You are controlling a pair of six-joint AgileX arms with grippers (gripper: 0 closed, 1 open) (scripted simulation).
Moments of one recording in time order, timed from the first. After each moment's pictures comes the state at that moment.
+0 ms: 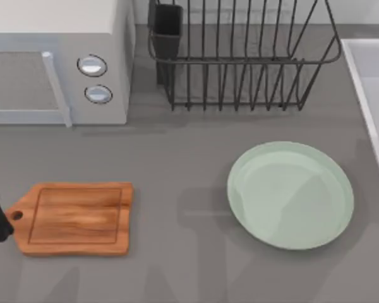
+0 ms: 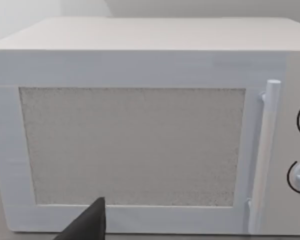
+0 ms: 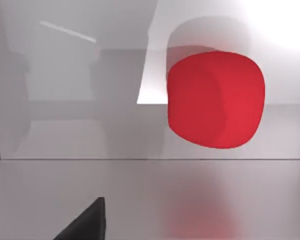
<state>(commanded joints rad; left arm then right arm) 0.00 0.00 0.00 0.00 0.00 0.00 -0.36 2.00 1.45 -1.00 0.00 -0.34</state>
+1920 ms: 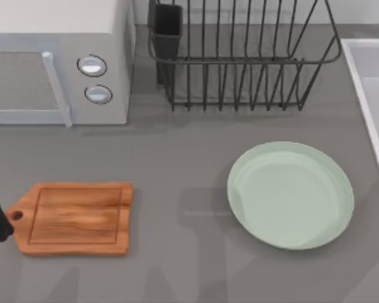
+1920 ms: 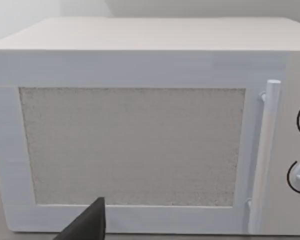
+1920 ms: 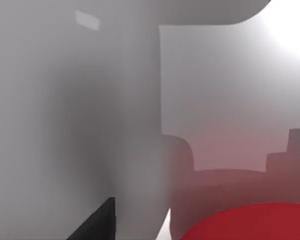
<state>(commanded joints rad) 0.00 0.00 0.00 0.00 0.00 0.00 -0.36 2.35 1.28 -0.51 0.00 -0.34</state>
